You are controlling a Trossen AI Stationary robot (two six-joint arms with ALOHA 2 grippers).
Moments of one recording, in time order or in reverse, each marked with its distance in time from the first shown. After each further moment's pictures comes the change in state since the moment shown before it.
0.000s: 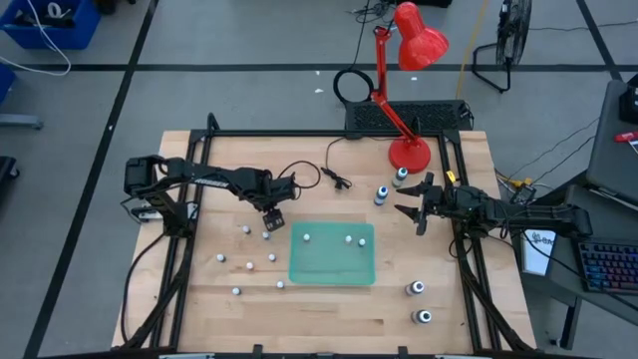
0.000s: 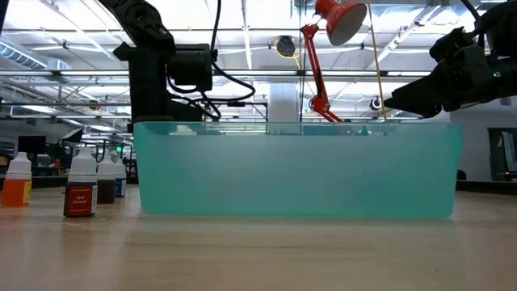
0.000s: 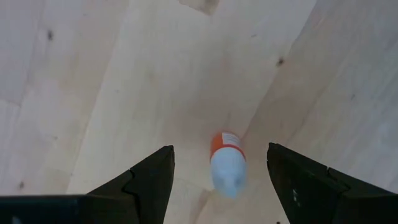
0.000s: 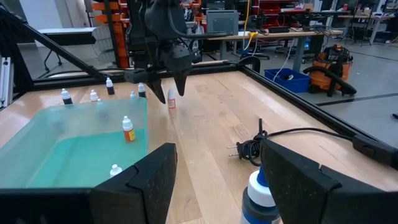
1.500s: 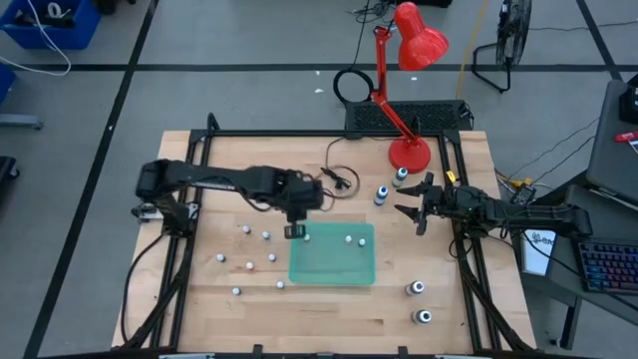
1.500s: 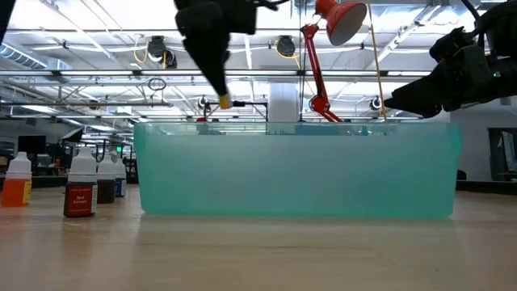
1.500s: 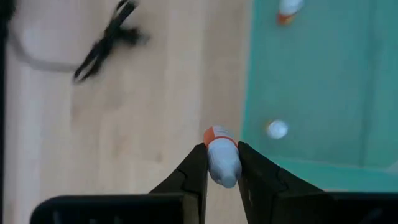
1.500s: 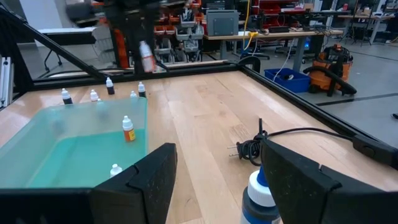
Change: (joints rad) left arm -0.201 0.116 0.605 -0.259 -0.054 0.236; right arm 0.000 0.000 0.000 0.000 0.000 0.000
